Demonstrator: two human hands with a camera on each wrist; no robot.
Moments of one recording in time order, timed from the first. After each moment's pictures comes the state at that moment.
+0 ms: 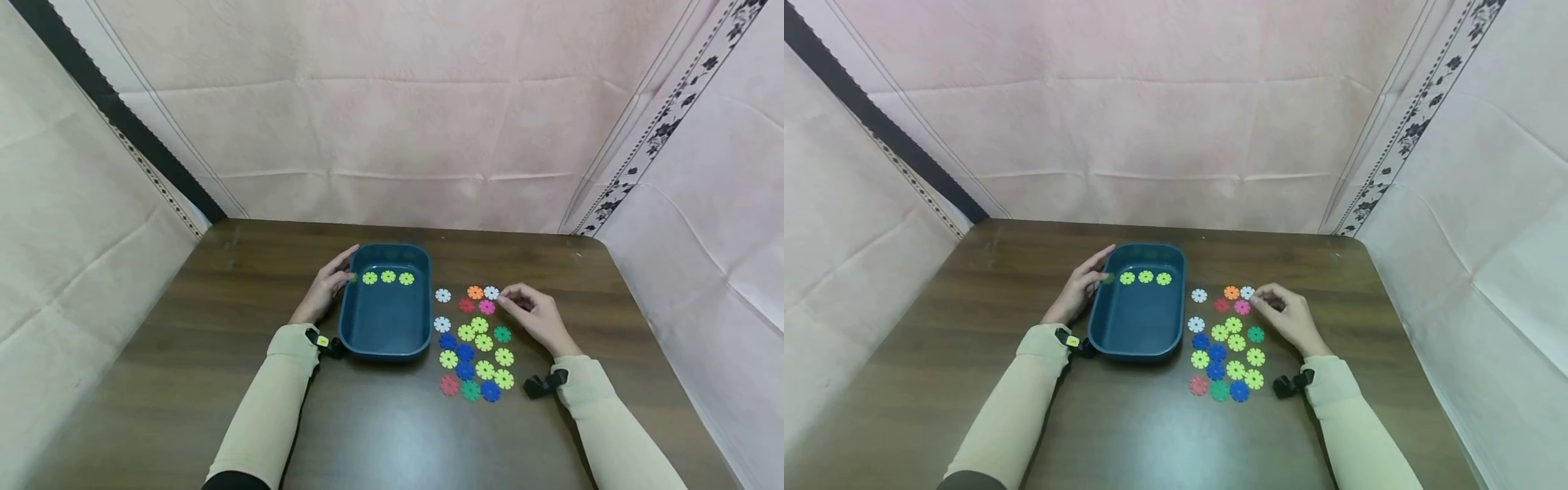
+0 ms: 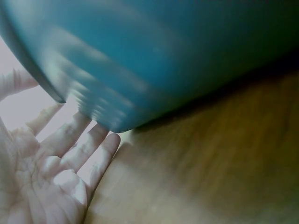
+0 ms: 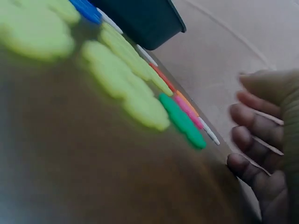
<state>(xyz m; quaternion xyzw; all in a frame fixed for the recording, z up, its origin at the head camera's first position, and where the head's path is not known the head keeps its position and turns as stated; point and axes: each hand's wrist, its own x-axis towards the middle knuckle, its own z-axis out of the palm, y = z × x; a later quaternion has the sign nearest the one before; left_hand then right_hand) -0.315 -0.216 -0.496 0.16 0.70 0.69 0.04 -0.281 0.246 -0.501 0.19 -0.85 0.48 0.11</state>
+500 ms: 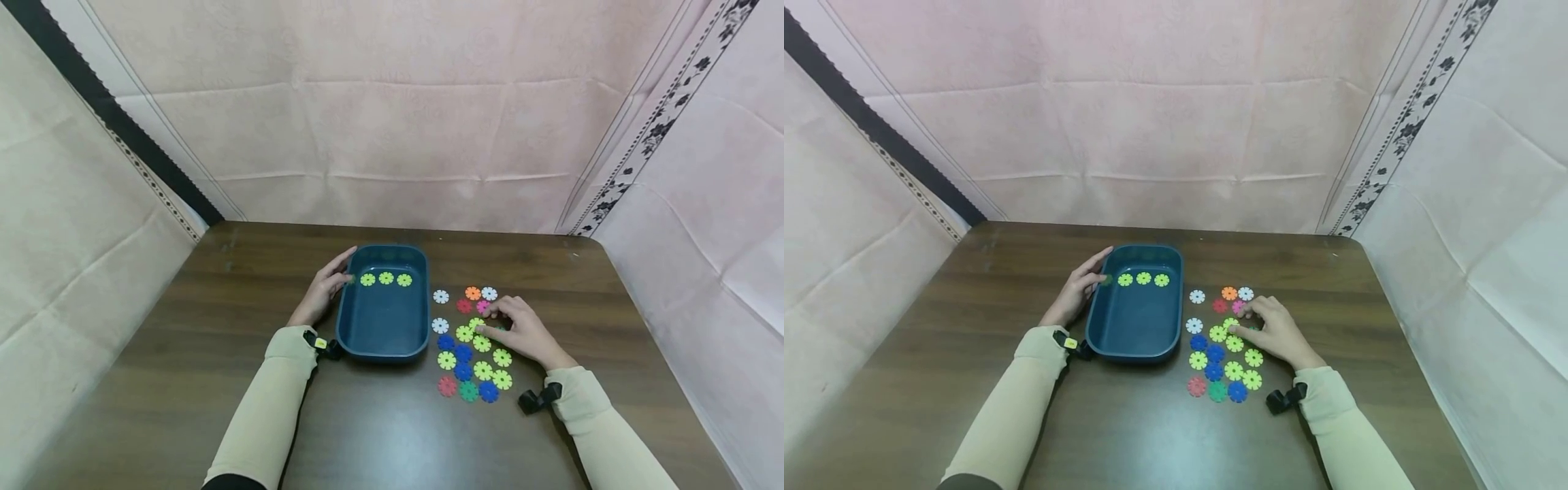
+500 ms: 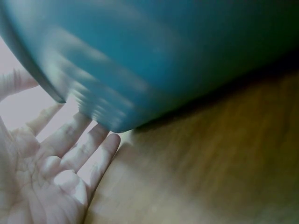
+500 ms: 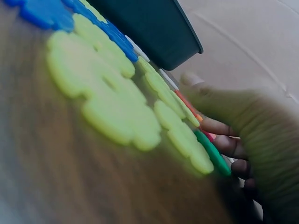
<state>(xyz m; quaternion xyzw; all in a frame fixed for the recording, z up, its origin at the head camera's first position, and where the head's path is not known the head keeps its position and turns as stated) -0.317 -0.218 -0.499 0.17 0.70 0.69 0.04 -0.262 0.231 -0.508 0.27 -0.90 0.34 0.09</state>
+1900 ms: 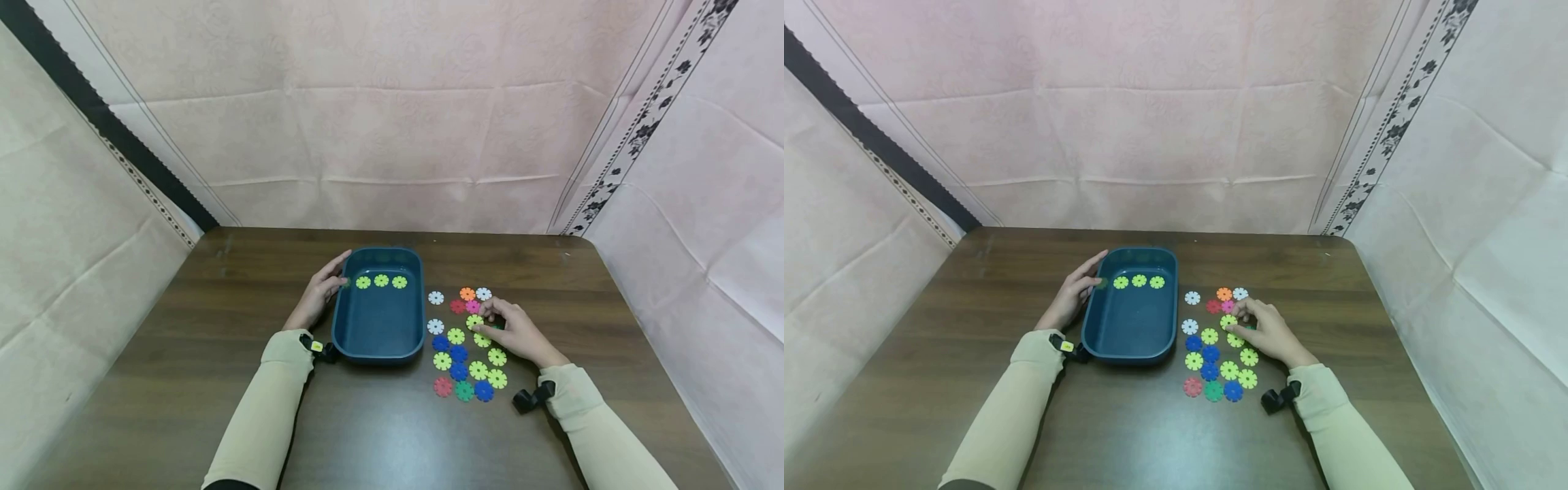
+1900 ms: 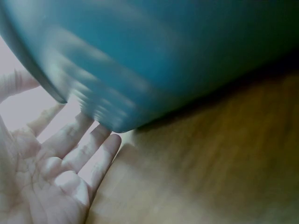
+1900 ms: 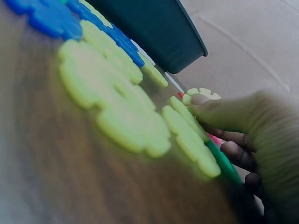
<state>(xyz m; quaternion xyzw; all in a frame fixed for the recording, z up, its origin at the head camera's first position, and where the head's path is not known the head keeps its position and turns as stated) -0.296 -0.215 -0.471 0.18 0.69 0.69 0.06 -0.262 0.228 -0.509 0.28 -0.87 0.40 0.05</state>
